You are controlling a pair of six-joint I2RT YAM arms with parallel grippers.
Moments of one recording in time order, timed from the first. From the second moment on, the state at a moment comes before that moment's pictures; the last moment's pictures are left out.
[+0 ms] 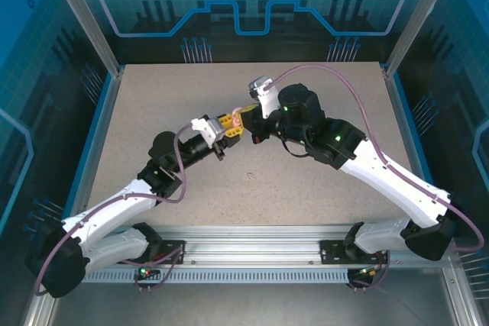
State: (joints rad) left arm -0.61 1.03 0.61 0.59 0.33 0.15; right arm 0.87 1.30 1.44 -0.53 -0.01 0.21
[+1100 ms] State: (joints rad) left arm -0.61 1.03 0.63 0.60 0.32 0.14; right arm 0.78 1.23 1.56 -0.61 -0.08 0.29
